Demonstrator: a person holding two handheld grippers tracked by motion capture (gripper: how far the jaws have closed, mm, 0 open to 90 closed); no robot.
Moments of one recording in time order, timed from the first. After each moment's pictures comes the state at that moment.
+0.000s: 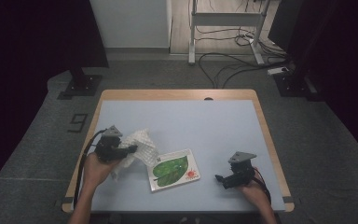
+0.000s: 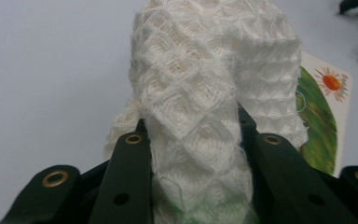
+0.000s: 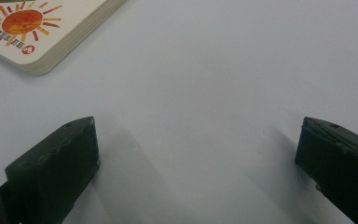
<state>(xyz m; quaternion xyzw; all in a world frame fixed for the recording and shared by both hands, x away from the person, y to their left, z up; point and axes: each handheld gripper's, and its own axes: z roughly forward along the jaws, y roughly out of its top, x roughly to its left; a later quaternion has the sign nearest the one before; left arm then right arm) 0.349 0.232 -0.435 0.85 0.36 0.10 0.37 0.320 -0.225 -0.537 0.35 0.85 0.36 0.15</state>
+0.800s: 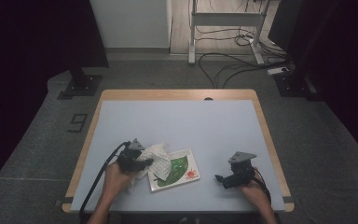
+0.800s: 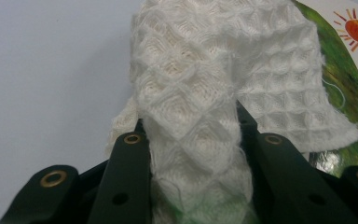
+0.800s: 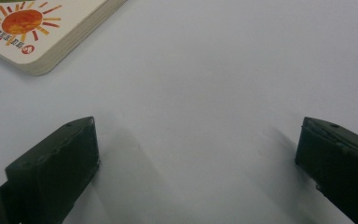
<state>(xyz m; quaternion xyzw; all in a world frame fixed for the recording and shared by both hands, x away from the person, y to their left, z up) 0.348 0.184 -0.490 0.88 0.35 0.09 0.32 0.320 -0.225 -0.537 0.35 0.85 0.36 0.15</state>
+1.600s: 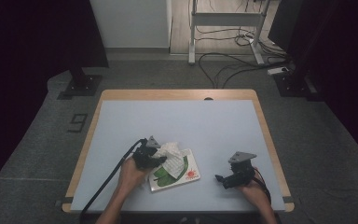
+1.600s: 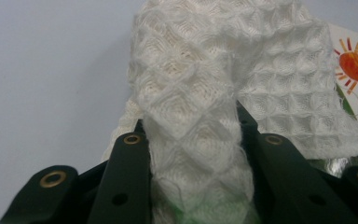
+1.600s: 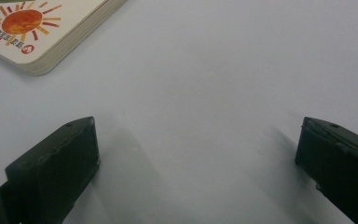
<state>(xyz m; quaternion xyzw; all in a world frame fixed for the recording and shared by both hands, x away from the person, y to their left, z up) 0.364 0.135 -0.495 0.89 0.32 0.09 0.31 0.320 -0.225 -0.537 0.35 0.85 0.36 0.15</state>
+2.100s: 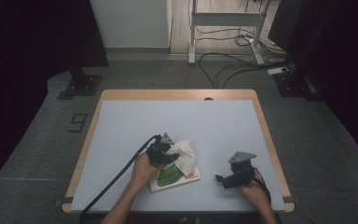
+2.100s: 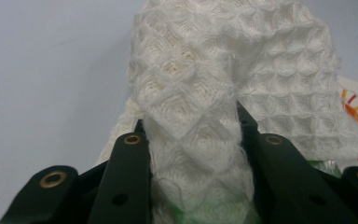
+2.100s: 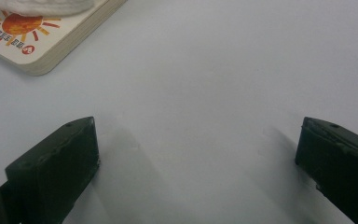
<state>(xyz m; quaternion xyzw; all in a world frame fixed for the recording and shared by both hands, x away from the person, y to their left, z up) 0.382 0.092 -0.497 0.90 0.29 0.08 0.32 0.320 -0.225 -0.537 0.35 0.85 0.36 0.15</state>
